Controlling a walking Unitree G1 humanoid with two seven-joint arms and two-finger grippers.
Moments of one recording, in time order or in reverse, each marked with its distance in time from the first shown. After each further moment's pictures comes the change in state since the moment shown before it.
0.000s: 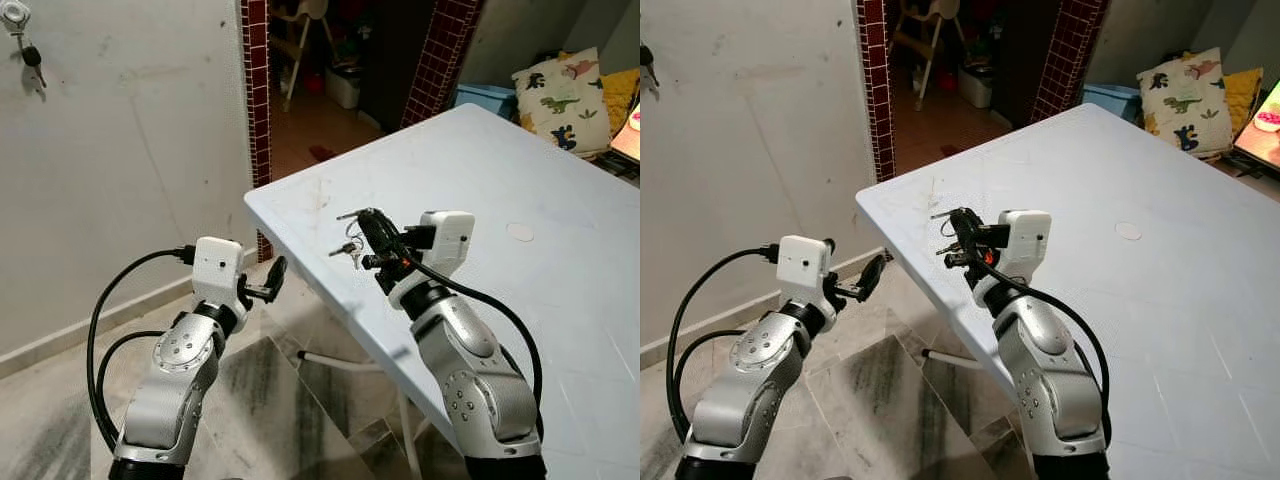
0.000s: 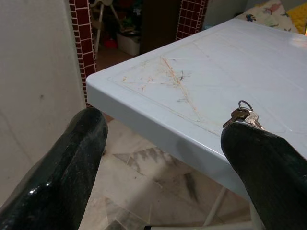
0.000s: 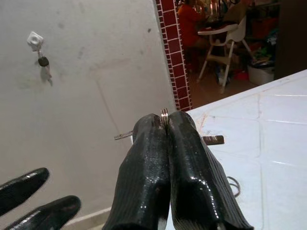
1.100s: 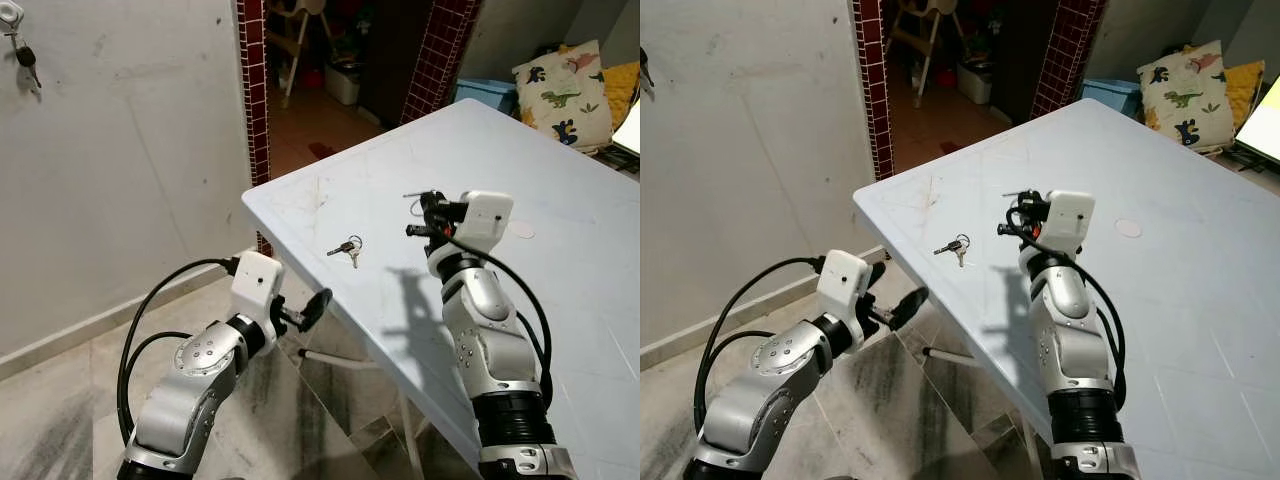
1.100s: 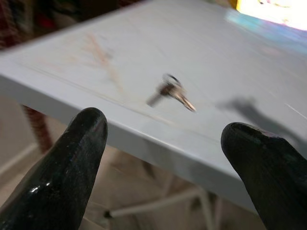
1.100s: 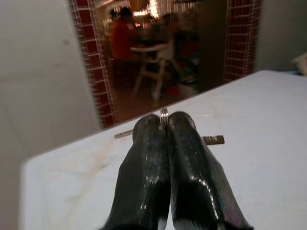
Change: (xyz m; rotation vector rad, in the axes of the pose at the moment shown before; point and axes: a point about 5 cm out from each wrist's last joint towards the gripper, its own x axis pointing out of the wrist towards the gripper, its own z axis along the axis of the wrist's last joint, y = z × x) left arm 0.000 -0.028 -0.003 -0.020 0.060 -0.213; right arm 0.024 -0.059 0.011 -0.135 -0.082 -0.240
